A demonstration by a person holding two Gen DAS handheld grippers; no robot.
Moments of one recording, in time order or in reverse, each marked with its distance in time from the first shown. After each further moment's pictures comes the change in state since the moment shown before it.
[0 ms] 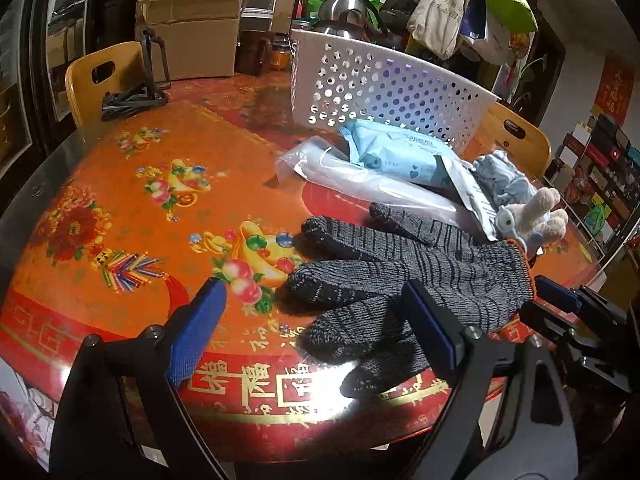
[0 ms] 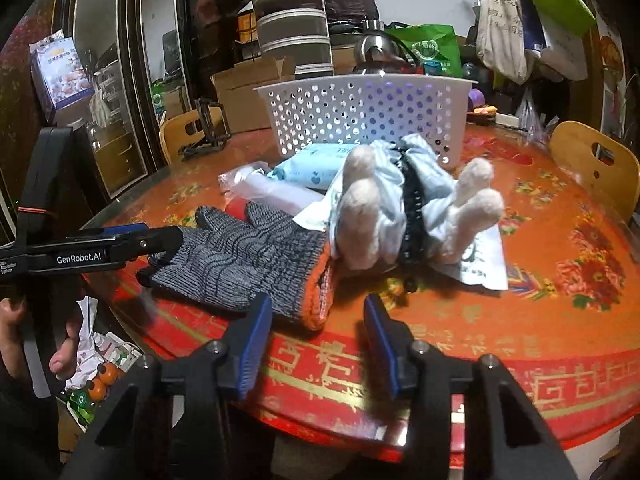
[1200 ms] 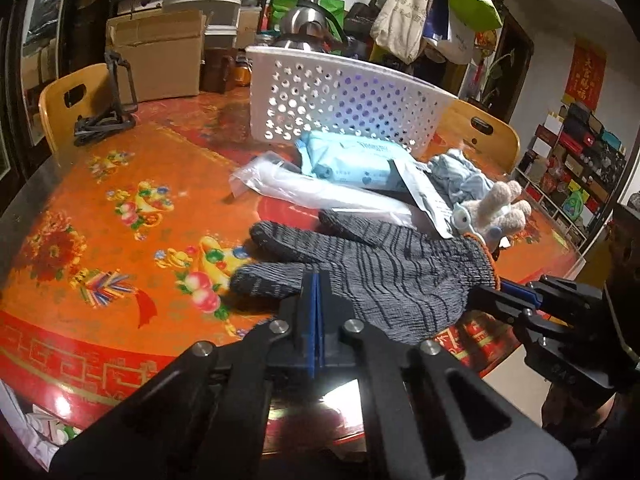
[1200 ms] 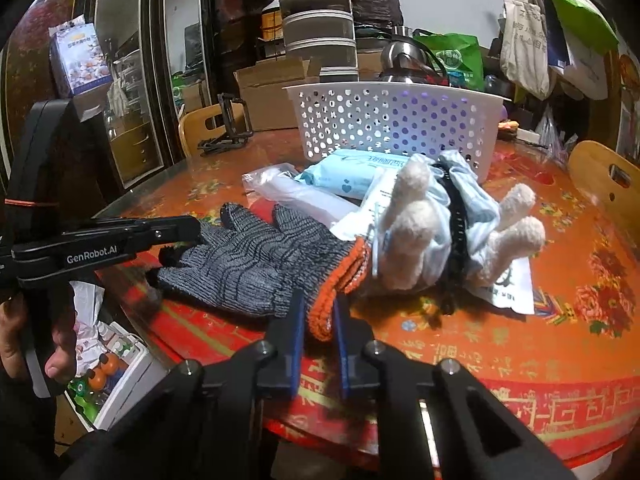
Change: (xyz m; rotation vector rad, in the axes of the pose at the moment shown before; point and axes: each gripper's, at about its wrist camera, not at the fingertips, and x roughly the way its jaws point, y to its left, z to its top) left arm -0.011 -0.019 -0.001 0.075 -0.046 -0.097; right arm 0.005 0.020 0.009 -0.059 -0.012 0.045
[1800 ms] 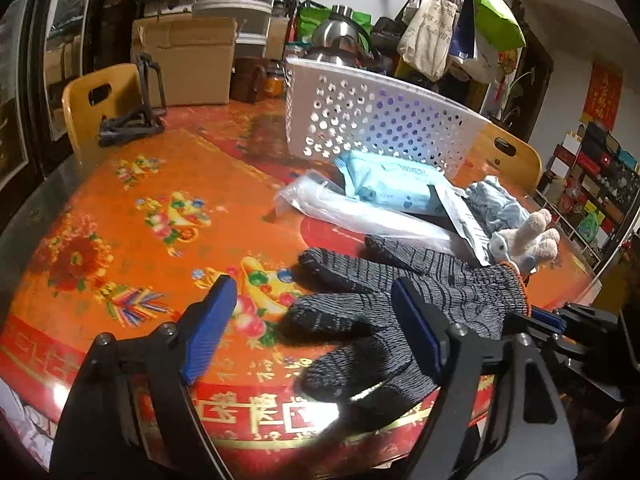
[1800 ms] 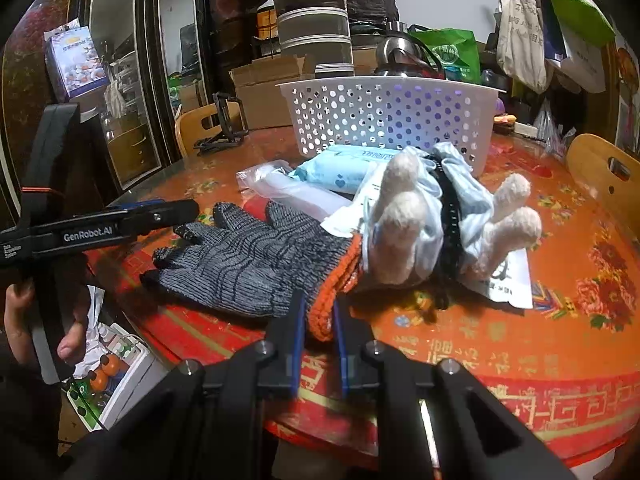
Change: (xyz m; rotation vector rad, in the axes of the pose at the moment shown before) left arm 0.001 0.024 0.007 -0.052 -0.050 0.067; right arm 0.004 -0.009 -0.004 0.012 0.010 -0.005
